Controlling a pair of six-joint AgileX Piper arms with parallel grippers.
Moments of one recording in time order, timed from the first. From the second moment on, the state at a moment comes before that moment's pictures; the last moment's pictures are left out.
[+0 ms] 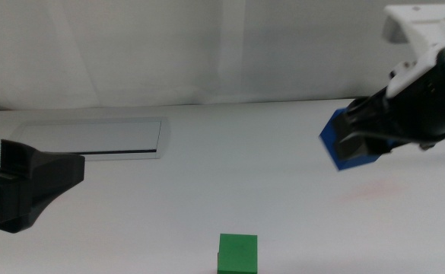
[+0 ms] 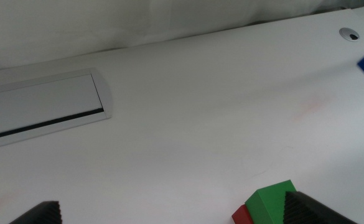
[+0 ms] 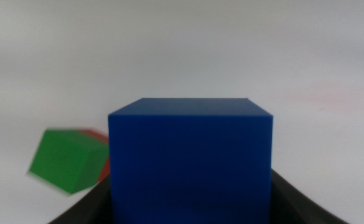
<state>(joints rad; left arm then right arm) -0.46 0.78 -1.00 0.00 0.99 -0.16 0.60 1.37 -1.32 0.07 1.16 0.18</state>
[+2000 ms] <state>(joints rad) -0.46 0.78 -1.00 0.00 1.01 -0.16 1.04 1.74 -1.50 0.01 1.21 0.75</state>
